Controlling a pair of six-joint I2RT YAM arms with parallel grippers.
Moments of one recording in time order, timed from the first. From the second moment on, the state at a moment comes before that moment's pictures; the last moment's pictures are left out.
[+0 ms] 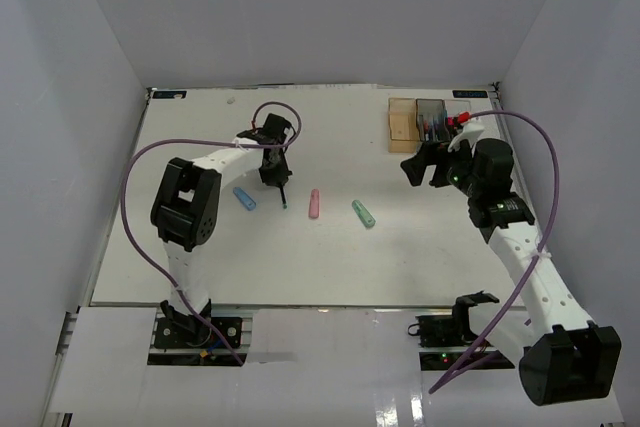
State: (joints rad) left arm -0.42 2.01 1.44 -0.59 -0.18 -0.63; right arm 0.15 0.95 0.79 -0.15 -0.32 0.17
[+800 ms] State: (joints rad) left arm -0.56 1.47 0.95 0.21 0.31 -0.82; right arm 0.62 1.29 0.85 0.05 -0.35 0.37
